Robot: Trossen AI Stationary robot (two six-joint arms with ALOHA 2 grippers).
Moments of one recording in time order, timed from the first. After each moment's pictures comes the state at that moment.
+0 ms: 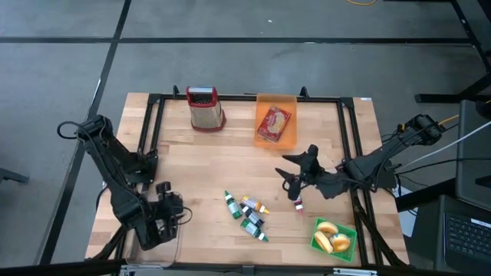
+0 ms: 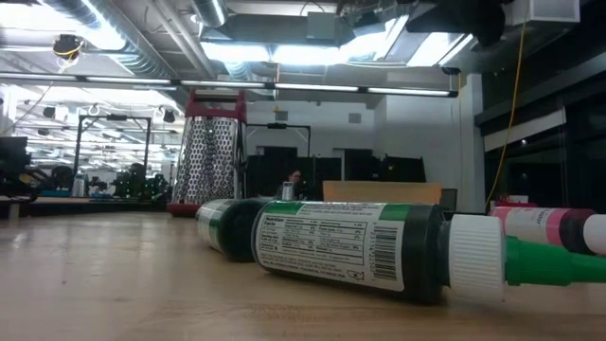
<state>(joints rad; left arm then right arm) -0.98 1.44 1.10 -1.07 -0.56 -1.19 0.55 1.22 0.80 -0.03 0.95 0.49</state>
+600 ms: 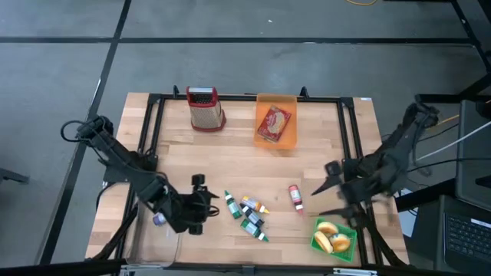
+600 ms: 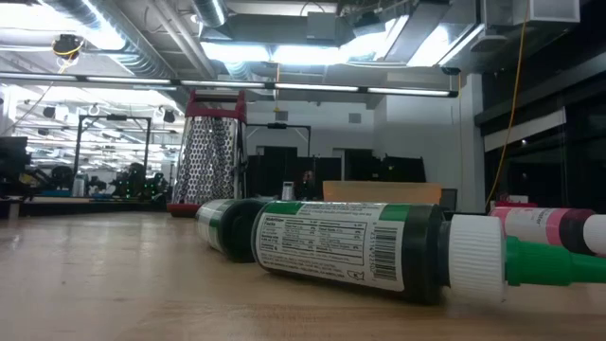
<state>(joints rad) -0.69 1.44 1.12 -0.55 -0.62 -0.45 0.89 0.86 0.76 0.07 0.52 -0.10</state>
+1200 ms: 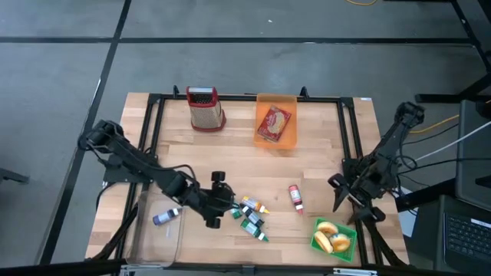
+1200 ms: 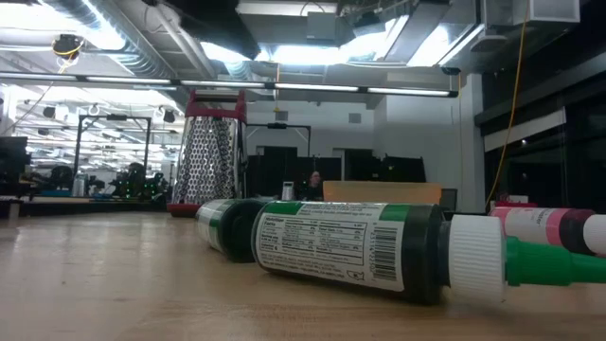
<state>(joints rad) -0.51 1.57 1.12 -0.37 -0.45 -0.24 0.94 0.42 0.19 0.32 0.09 -0.09</state>
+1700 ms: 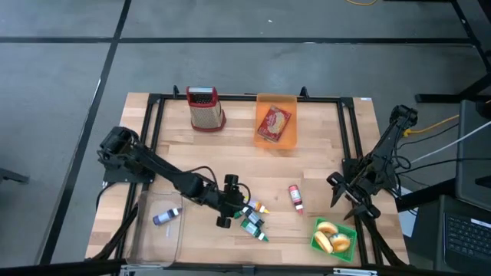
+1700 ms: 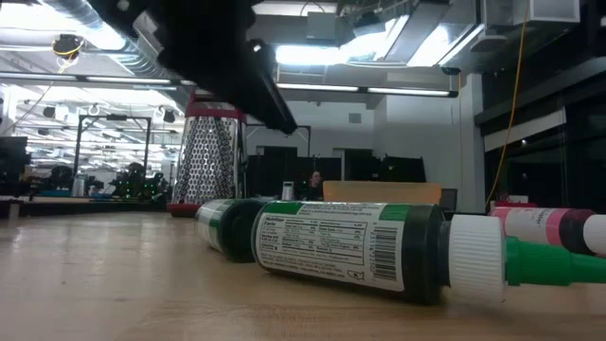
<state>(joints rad) -0.43 1.75 1.12 -0.23 -0.31 -0.15 0.95 0.25 0.02 0.36 0.14 -0.05</state>
